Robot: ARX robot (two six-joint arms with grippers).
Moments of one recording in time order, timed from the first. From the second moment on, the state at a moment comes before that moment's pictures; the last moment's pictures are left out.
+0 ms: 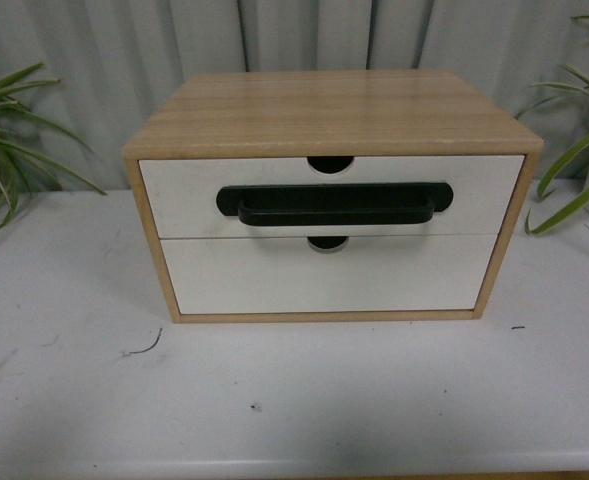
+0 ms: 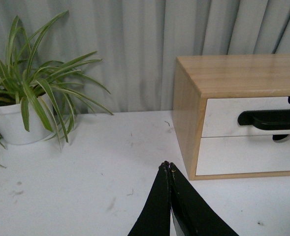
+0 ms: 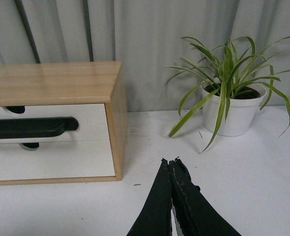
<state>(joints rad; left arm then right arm) 0.00 0.04 0.04 -0.01 0.00 -0.01 0.00 0.05 0.05 -0.01 0.00 0.00</state>
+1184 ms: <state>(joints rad) 0.00 0.01 0.01 0.00 0.00 -0.01 0.00 0.00 0.01 0.00 0.00 0.00</state>
